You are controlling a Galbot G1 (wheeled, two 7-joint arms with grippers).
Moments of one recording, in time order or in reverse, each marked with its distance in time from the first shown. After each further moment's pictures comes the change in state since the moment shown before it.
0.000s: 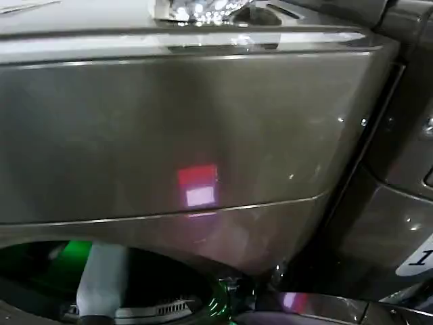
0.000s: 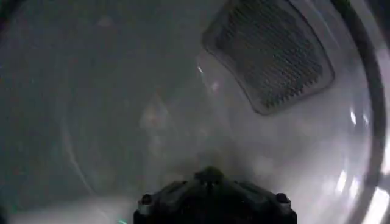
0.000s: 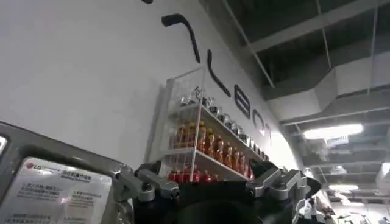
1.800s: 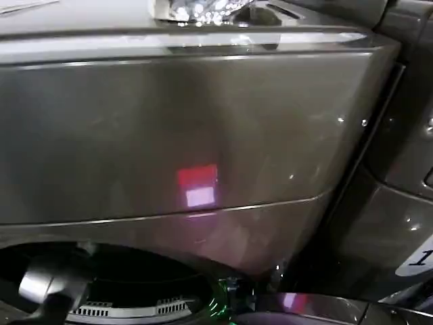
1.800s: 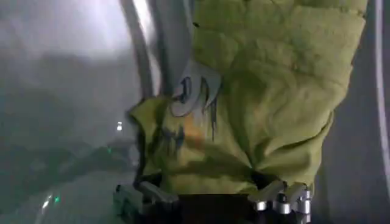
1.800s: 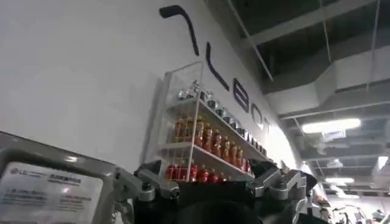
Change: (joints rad) left arm -0.641 0.069 0.549 0.842 0.877 -0.005 0.844; right arm -0.048 -0.014 0.046 -0.017 0.019 -0.053 0.003
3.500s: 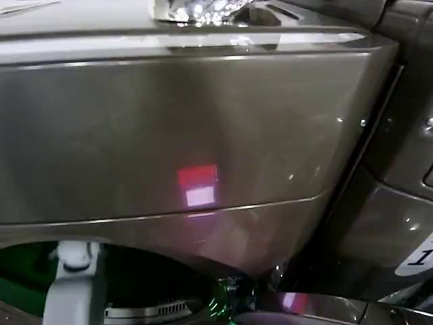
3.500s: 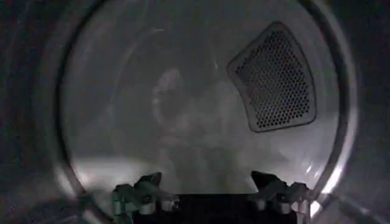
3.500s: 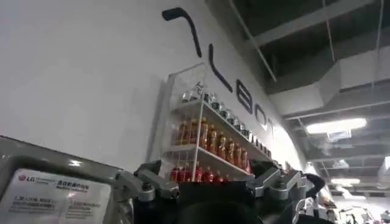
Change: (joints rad) left arm 0.609 -0.038 -0.572 -1.004 -1.080 0.530 -0.774; right arm 0.000 -0.027 0.008 -0.014 0.012 0.001 0.011
